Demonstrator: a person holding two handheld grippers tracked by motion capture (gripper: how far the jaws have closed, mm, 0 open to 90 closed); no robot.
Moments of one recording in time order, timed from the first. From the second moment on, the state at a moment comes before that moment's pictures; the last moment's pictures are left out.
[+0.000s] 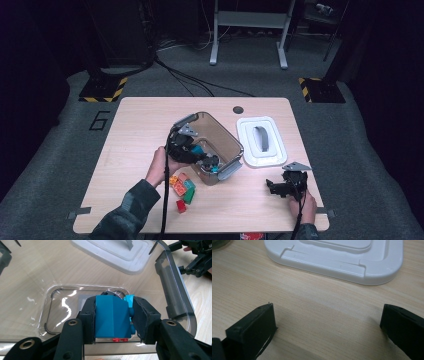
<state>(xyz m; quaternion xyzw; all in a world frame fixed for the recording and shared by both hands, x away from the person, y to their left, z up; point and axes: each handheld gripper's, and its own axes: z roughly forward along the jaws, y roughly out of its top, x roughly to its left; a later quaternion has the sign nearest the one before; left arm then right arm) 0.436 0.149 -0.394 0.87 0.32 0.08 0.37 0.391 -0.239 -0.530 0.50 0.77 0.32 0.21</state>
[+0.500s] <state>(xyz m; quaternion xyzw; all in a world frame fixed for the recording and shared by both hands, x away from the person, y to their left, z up) 0.420 0.165 -0.380 0.86 0.32 0.10 0.38 0.391 -0.239 -0.530 0.50 0.77 0.32 0.21</state>
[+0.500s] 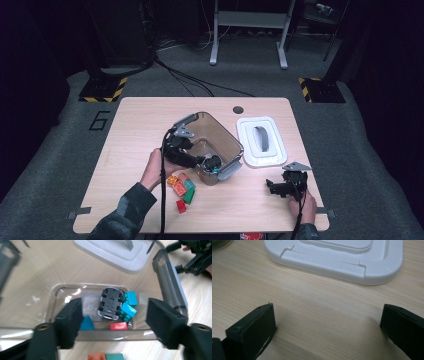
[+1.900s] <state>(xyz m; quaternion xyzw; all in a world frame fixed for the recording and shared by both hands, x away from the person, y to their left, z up) 0.322 0.198 -0.490 0.85 0.39 0.15 0.31 0.391 -0.239 -0.530 0.50 0.77 0.32 0.21</state>
